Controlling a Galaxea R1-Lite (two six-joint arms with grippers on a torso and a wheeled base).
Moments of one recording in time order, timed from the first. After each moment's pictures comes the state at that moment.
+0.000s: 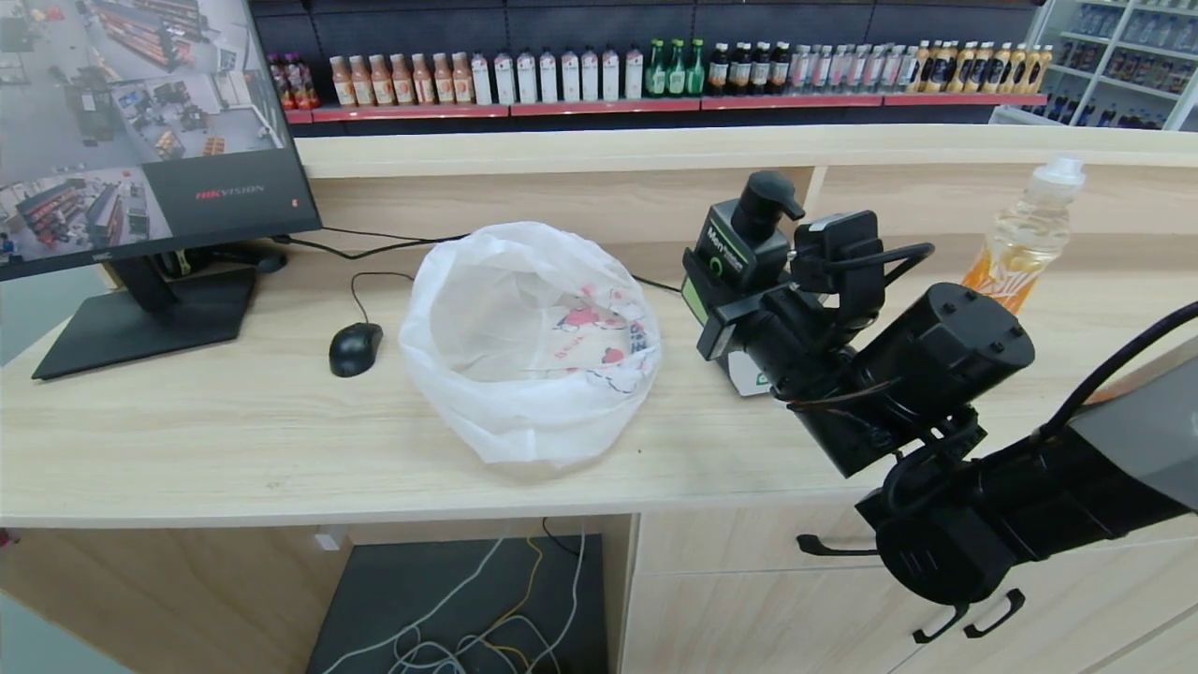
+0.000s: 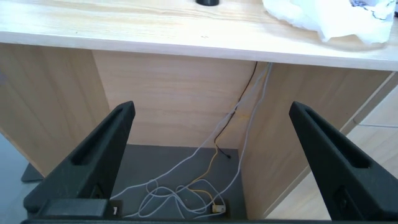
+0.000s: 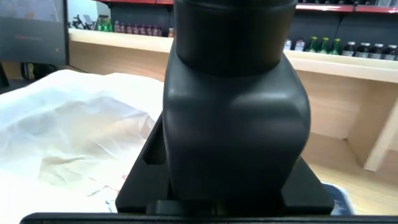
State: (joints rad) left arm 0.00 0.00 0.00 0.00 0.01 -0.02; right arm 0.60 2.00 -0.89 -1.57 -0.11 -0.21
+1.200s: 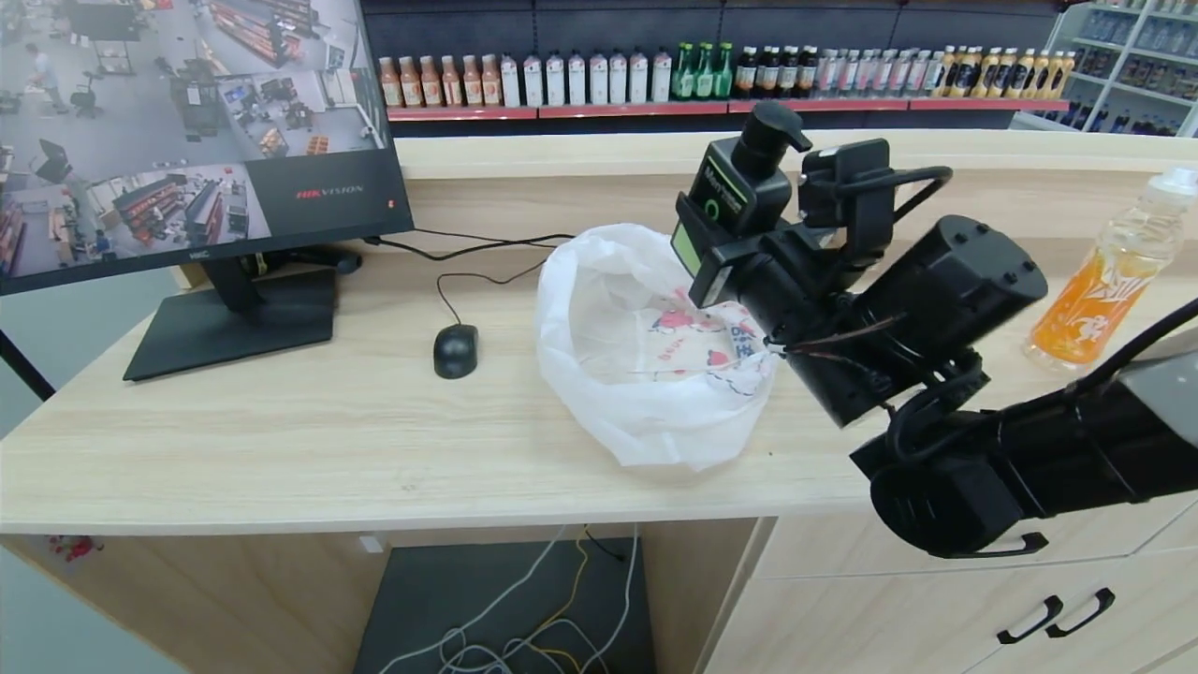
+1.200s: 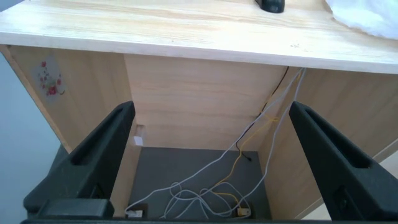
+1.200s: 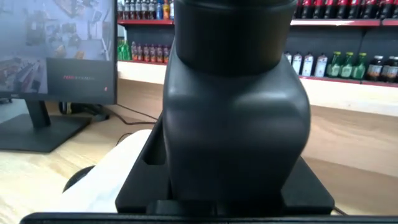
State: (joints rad) left arm 0.00 0.00 0.00 0.00 0.01 -0.01; right arm 0.61 1.97 -1.06 -1.40 -0.10 -0.17
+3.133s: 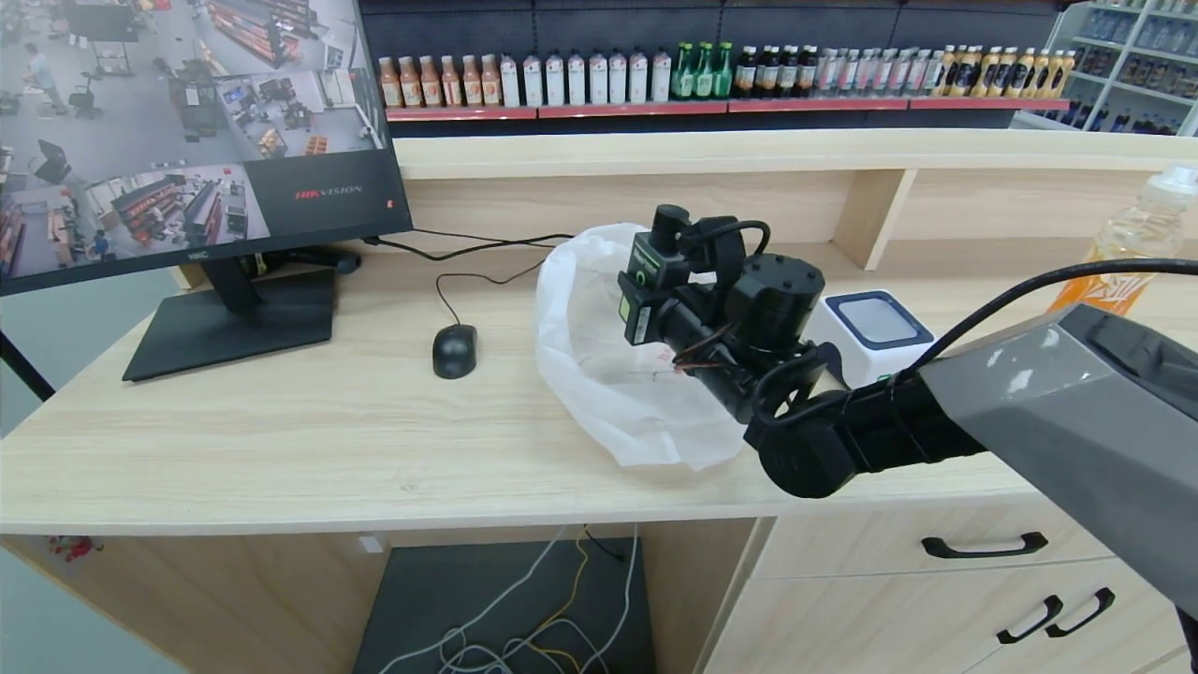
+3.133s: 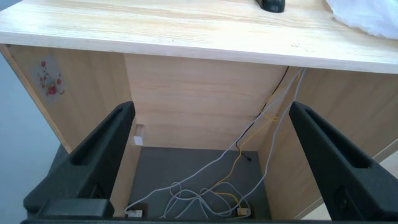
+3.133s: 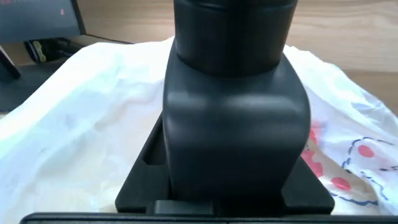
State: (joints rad) left arm 0.00 0.00 0.00 0.00 0.01 -0.01; right arm 0.59 2.24 -1.39 -1.06 -0.16 0.01
